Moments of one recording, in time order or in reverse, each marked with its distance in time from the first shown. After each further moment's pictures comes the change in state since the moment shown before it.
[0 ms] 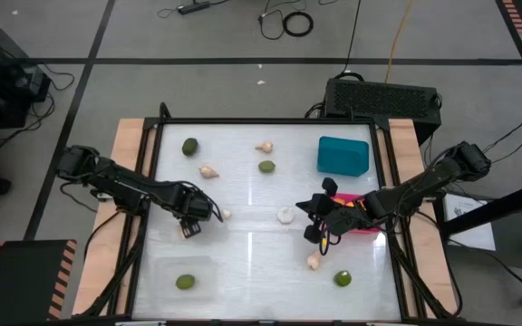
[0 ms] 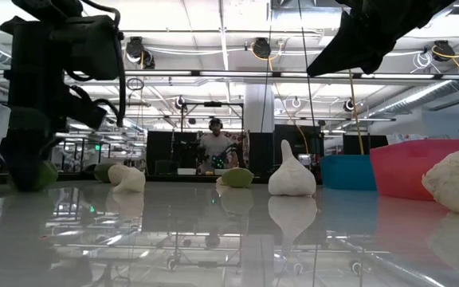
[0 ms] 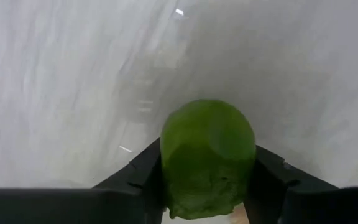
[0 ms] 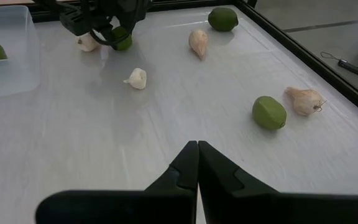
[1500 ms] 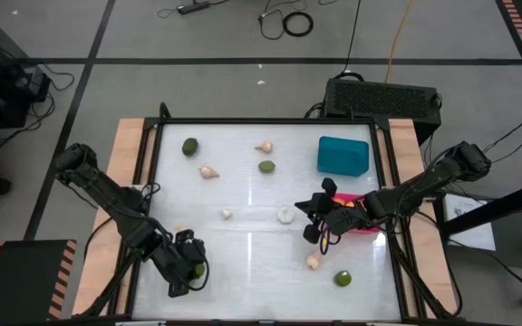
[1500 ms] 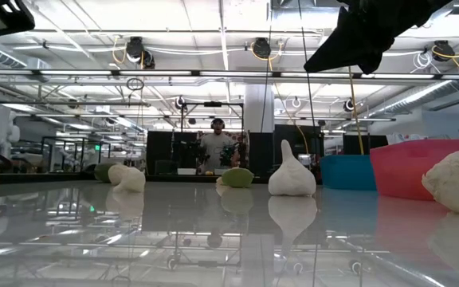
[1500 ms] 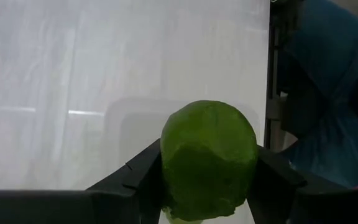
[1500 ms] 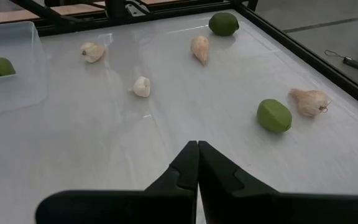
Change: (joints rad) left arm -0.569 -0.028 0.358 0.160 -0.008 -0.248; right arm 0.000 0.001 -0.001 0.034 0.000 0.027
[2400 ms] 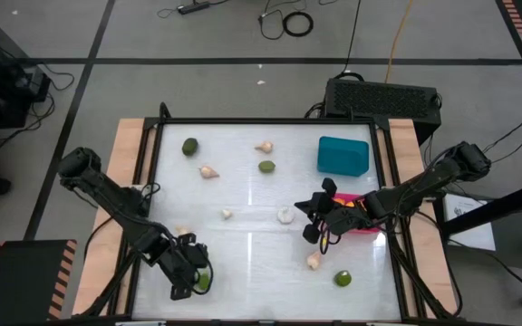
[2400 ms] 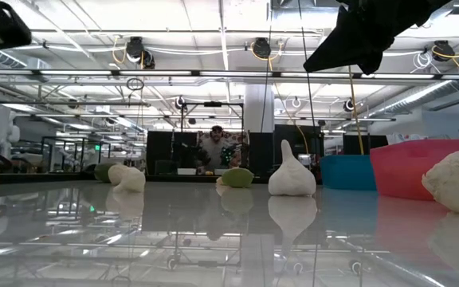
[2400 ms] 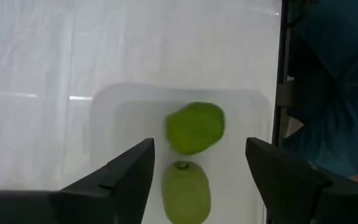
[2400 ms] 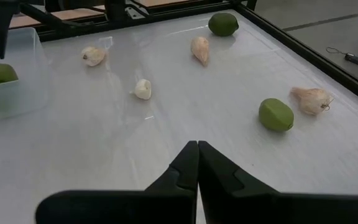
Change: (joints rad) left arm 0.017 0.067 0.000 0.010 0.057 0.019; right arm 0.000 0.000 0.001 0.004 0.000 0.023
